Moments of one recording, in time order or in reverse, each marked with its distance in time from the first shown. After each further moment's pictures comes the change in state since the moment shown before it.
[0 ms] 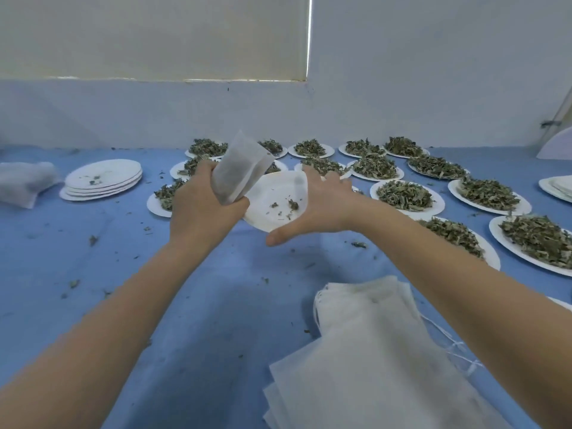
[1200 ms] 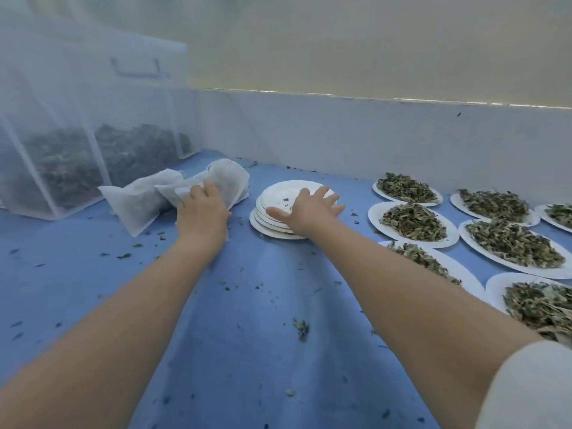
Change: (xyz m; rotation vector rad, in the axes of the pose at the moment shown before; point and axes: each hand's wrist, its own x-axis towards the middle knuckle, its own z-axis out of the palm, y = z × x) left_hand 0.173 -0.327 -0.155 0.942 0.037 -0.368; right_hand 0.309 -0.341 0.159 -0.092 0.057 -0.208
